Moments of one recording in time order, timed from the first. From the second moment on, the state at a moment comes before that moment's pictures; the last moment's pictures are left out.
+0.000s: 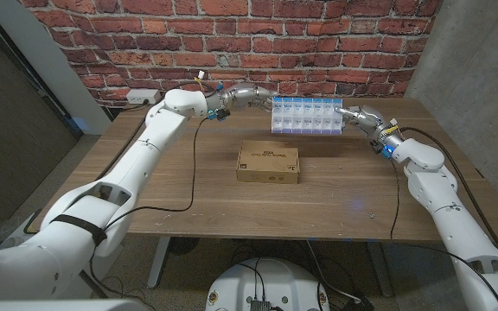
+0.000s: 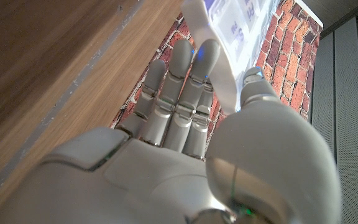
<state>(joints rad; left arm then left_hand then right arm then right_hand) 0.45 0.35 0.36 -1.32 -0.15 0.06 -0.73 0.81 0.01 0.19 -0.04 0.20 0.61 0.09 0.43 0.26 0.71 0.00 0.30 0.33 0.52 -0.05 0.28 0.31 -0.01 0.21 0.97 0.25 -0.84 -0.42 0.04 -1.31 0.31 0.22 0.59 0.99 0.03 0.30 -0.11 0.17 1.06 0.04 0.37 0.39 1.26 -0.06 0.62 0.68 1.06 -0.16 0.89 0.93 0.30 -0.04 1.52 0.20</state>
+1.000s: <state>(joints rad) 0.55 0.39 0.36 -1.52 -0.10 0.15 -0.51 1.11 0.03 0.34 -0.17 0.18 0.85 0.00 0.52 0.27 0.96 -0.10 0.38 0.34 0.79 -0.08 0.33 0.29 0.14 0.20 1.03 0.20 -0.82 -0.39 0.01 -1.40 0.26 0.23 0.50 1.00 0.02 0.33 -0.14 0.17 1.06 0.04 0.36 0.39 1.26 -0.06 0.62 0.68 1.06 -0.16 0.89 0.94 0.30 -0.04 1.52 0.19</state>
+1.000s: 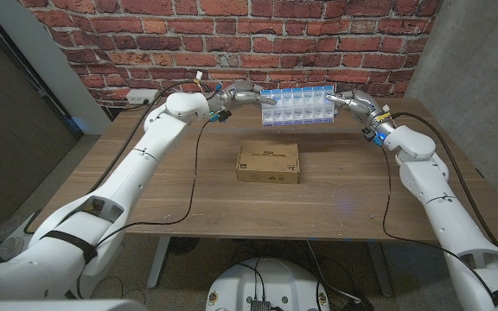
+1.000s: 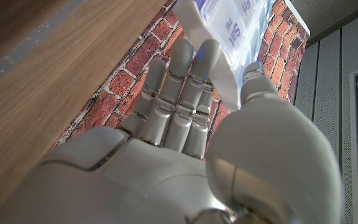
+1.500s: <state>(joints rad) 0.58 0.38 0.34 -1.56 -0.15 0.20 -0.45 1.00 0.08 0.36 -0.14 0.19 0.88 -0.01 0.53 0.22 1.06 -0.08 0.37 0.31 0.87 -0.11 0.32 0.29 0.16 0.19 1.05 0.19 -0.82 -0.38 0.01 -1.41 0.26 0.23 0.49 1.00 0.02 0.34 -0.14 0.17 1.06 0.04 0.36 0.39 1.26 -0.06 0.62 0.68 1.06 -0.16 0.88 0.94 0.30 -0.04 1.52 0.19</state>
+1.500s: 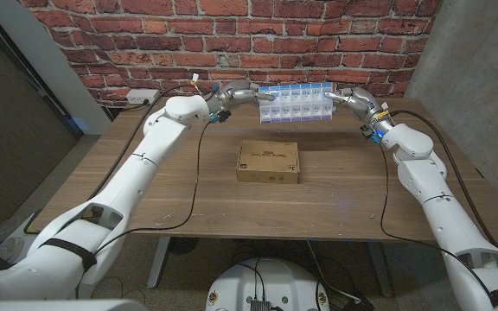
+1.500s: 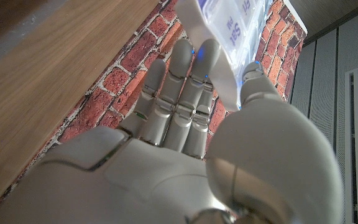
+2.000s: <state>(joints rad) 0.63 0.34 0.31 -1.62 -0.21 0.31 -0.36 1.05 0.03 0.42 -0.21 0.20 0.95 0.02 0.53 0.22 1.11 -0.03 0.40 0.32 0.91 -0.12 0.34 0.32 0.19 0.13 1.07 0.19 -0.83 -0.39 0.01 -1.43 0.26 0.21 0.49 1.00 0.02 0.34 -0.14 0.17 1.06 0.04 0.35 0.39 1.26 -0.07 0.61 0.67 1.06 -0.16 0.87 0.93 0.30 -0.04 1.51 0.18</state>
